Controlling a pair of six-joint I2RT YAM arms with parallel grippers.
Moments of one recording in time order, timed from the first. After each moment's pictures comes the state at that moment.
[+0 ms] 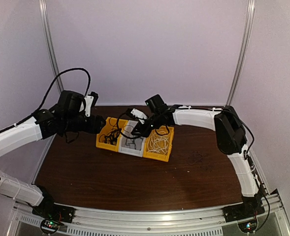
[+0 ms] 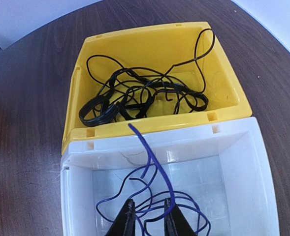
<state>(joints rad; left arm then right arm) -0.64 1.23 1.03 -0.42 -0.16 -0.23 0.72 2.34 1.94 -0.34 -0.44 -0.26</state>
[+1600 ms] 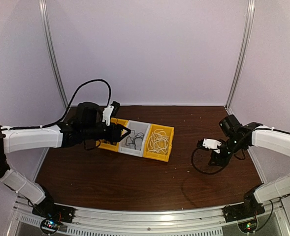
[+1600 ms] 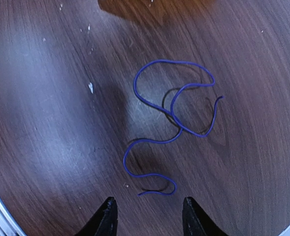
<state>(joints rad) -0.70 1.42 0.90 0.06 0.20 -0.30 0.37 1.24 0.78 -0.73 -0.19 -0.74</state>
